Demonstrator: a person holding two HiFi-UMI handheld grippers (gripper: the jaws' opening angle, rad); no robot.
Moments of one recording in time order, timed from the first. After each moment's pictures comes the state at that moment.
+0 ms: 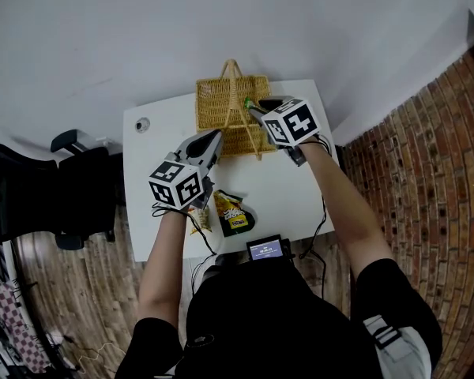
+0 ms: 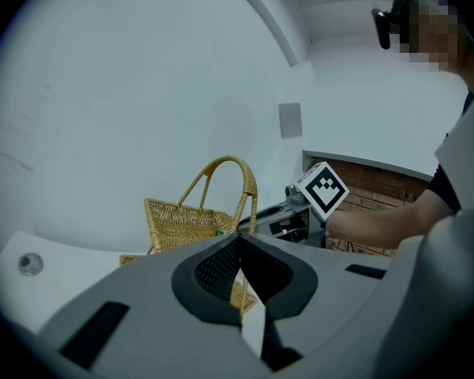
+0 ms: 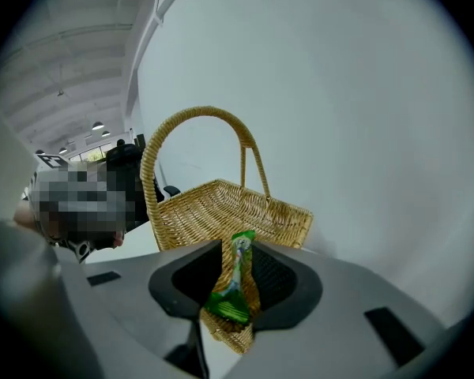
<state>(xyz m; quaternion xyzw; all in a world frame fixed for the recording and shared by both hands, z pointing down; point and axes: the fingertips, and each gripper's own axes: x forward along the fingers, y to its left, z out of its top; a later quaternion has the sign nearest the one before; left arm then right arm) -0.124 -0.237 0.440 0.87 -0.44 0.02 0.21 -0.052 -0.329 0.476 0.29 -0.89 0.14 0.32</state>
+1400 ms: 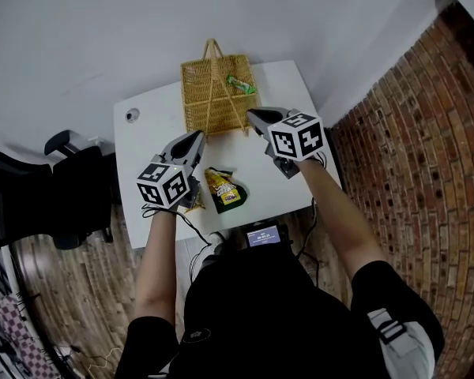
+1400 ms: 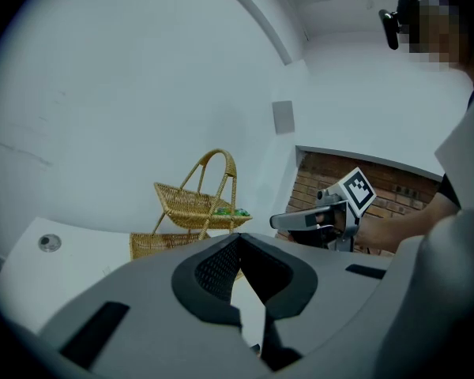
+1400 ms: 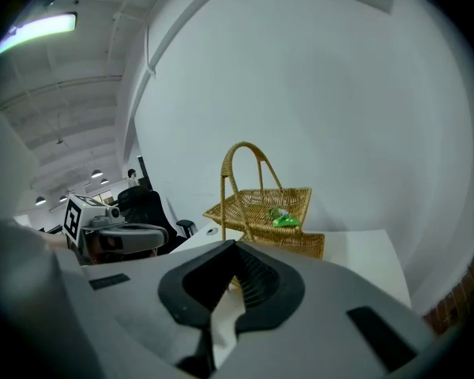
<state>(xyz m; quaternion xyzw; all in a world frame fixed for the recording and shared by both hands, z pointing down) -0.130 -0.167 0.452 0.87 -0.45 0.03 0.21 -0.019 -0.223 0.454 0.32 -0.91 0.21 0.18</state>
